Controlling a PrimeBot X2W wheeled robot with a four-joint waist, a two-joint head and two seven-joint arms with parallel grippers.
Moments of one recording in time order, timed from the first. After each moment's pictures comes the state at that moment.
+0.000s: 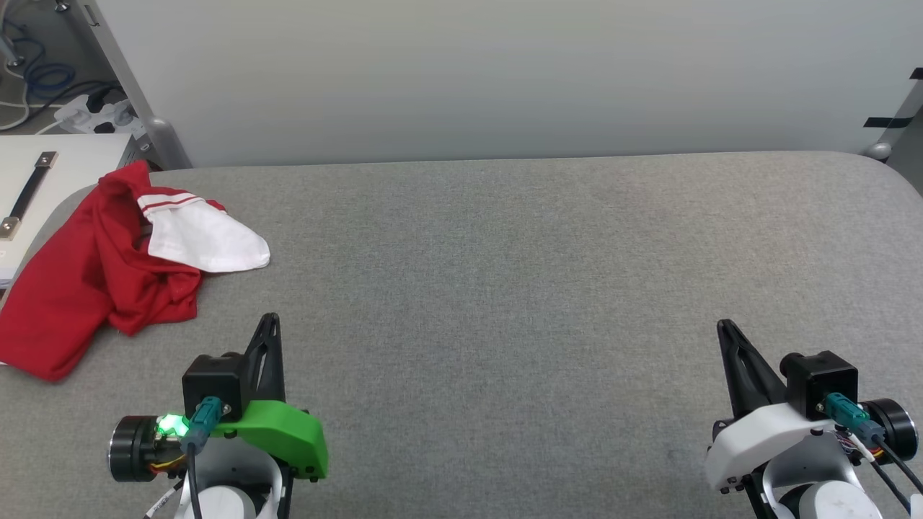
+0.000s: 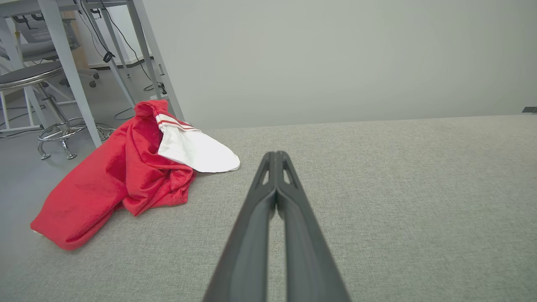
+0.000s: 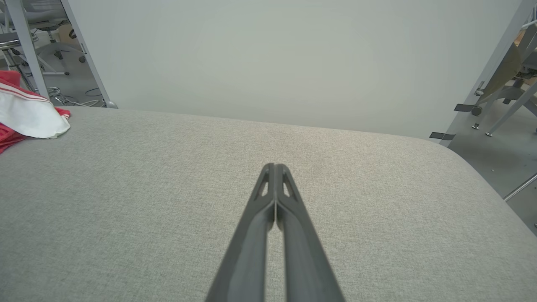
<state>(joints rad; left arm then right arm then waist) -0.02 0.06 0.00 0.00 -0.01 0.00 0.00 -0.01 -0.05 0.00 0.00 0.01 0.13 0.00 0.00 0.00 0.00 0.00</state>
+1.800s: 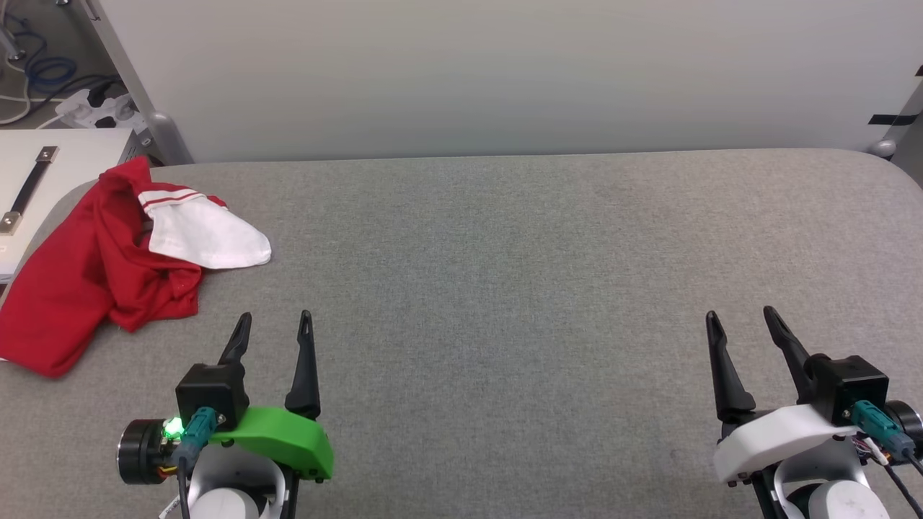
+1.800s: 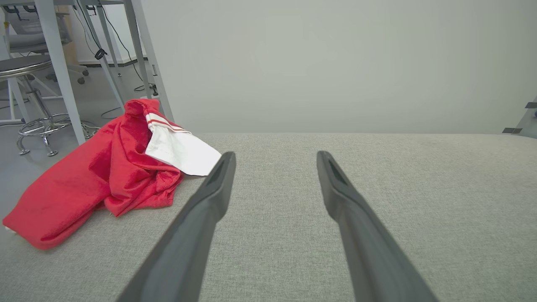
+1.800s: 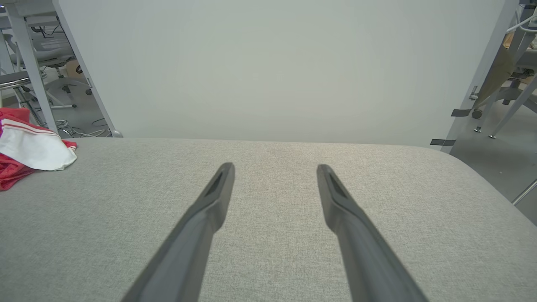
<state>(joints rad) -0.02 0.06 -0.01 0.03 -0.08 -0.01 -0.08 -0.01 -0.05 -0.02 0.00 0.08 0.13 -0.08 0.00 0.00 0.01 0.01</state>
